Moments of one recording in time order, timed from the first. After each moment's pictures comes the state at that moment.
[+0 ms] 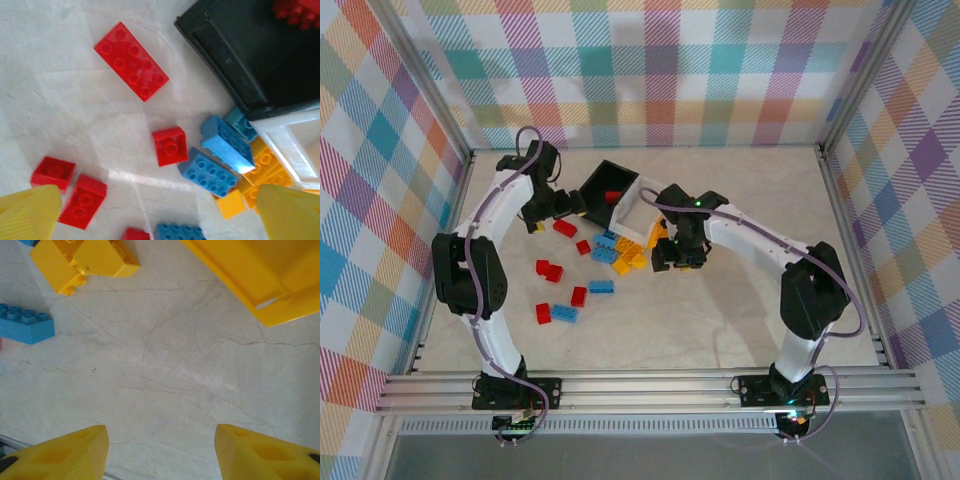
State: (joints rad) left arm -0.15 1.87 1.67 -1.13 0.08 -0.48; right arm 0.69 1.76 1.45 -1.08 -0.18 0.49
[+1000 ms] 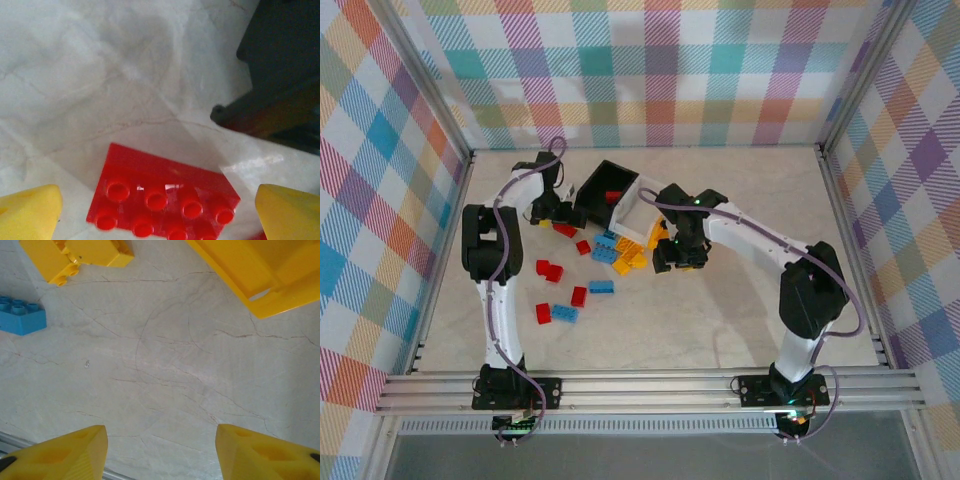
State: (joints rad) left arm -0.09 2.23 1.80 -1.00 0.10 0.06; right arm 0.69 1.77 1.48 -1.13 -0.17 0.46
